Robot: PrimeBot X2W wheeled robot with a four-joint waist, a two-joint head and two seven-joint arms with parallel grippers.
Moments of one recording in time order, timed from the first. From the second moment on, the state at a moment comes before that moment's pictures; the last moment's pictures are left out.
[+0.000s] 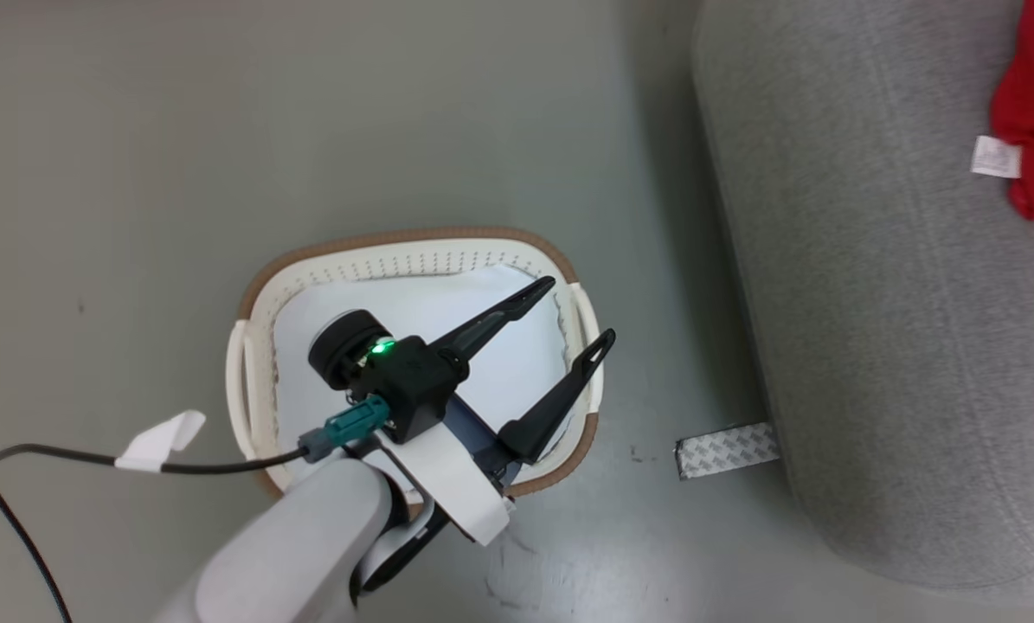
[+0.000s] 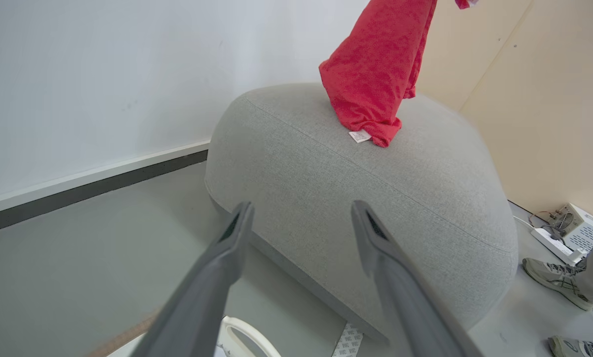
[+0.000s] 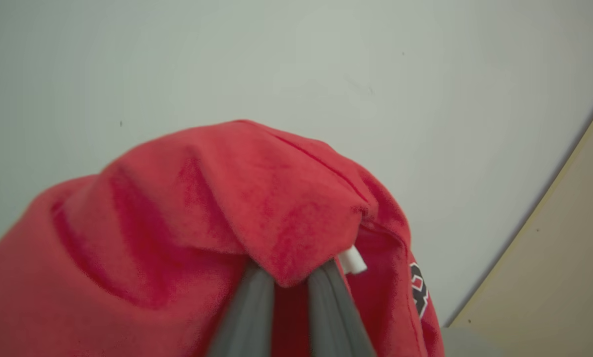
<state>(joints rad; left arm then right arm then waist) -0.65 0.32 -0.78 0.13 -0.44 -0.13 -0.20 -1.07 -0.79 0.03 0.49 0.53 0.13 -0.12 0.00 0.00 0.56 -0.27</state>
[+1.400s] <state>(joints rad) -0.45 0.26 -0.58 0.24 -0.53 -0.05 -0.26 -0.81 -0.83 0.48 0.51 0.69 0.13 0.15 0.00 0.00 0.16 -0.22</state>
